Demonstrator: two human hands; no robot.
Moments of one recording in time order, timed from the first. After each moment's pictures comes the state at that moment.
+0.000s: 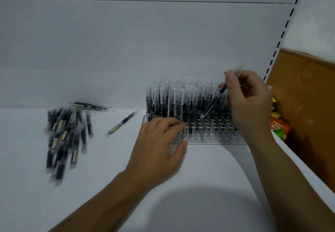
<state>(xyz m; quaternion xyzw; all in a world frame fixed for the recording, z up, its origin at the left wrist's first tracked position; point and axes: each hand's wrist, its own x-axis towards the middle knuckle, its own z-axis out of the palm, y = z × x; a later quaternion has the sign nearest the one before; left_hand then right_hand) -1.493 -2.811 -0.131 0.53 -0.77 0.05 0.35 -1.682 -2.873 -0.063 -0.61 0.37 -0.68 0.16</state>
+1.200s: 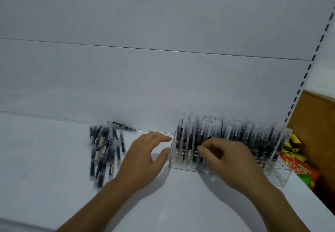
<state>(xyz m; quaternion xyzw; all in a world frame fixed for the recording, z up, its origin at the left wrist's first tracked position) -1.413 -2.793 -0.106 0.56 -0.70 0.02 0.44 -1.637 -2.825 -0.061 -0.82 0.47 -0.30 0.11</state>
